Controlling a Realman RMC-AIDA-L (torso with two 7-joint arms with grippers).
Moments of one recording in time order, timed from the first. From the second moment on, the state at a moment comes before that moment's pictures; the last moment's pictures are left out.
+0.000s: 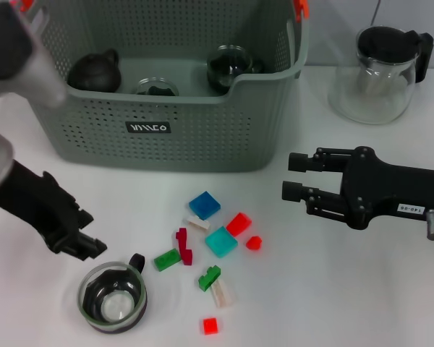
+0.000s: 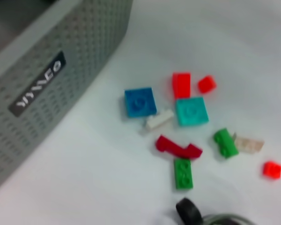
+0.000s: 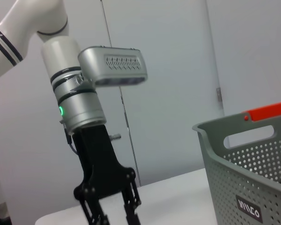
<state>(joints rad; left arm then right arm) -0.54 -2.14 1.09 1.61 2.67 1.98 -2.20 0.51 2.06 -0.88 -0.56 -1.71 -1.65 1.23</state>
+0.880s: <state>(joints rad) -0.53 -2.17 1.34 1.40 2.82 1.76 -2.28 0.51 2.06 -0.88 -0.56 -1.71 -1.65 1.23</state>
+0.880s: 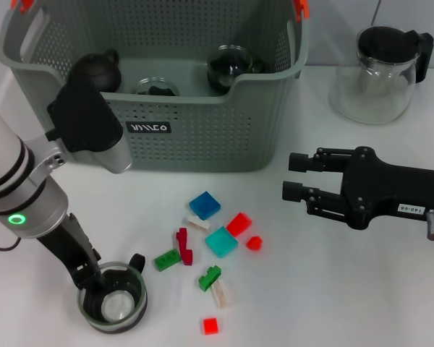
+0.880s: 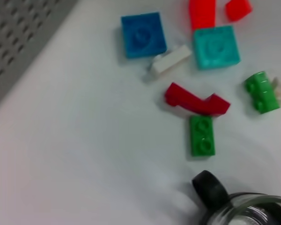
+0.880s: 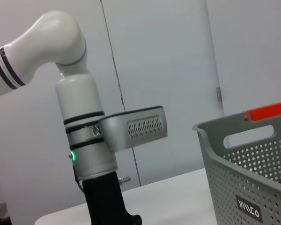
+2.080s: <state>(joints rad) -0.65 -2.14 0.94 1.22 2.71 1.87 -2.08 0.51 2.06 -0.88 -0.56 -1.71 -1.65 1.23</state>
